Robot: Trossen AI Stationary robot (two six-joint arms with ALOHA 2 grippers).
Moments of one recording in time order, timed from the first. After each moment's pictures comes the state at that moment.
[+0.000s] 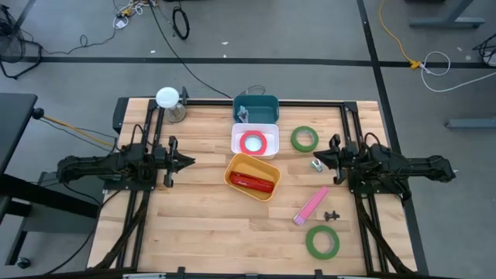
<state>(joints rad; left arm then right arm) 0.05 0.01 0.01 0.05 0.00 -0.02 -0.01 0.07 0.02 0.26 0.09 0.20</state>
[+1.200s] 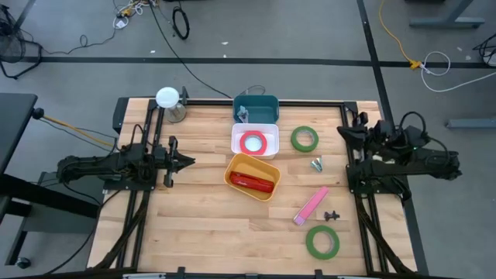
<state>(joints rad) 0.05 0.01 0.01 0.05 0.00 -0.02 -0.01 0.20 0.47 0.07 0.20 0.12</state>
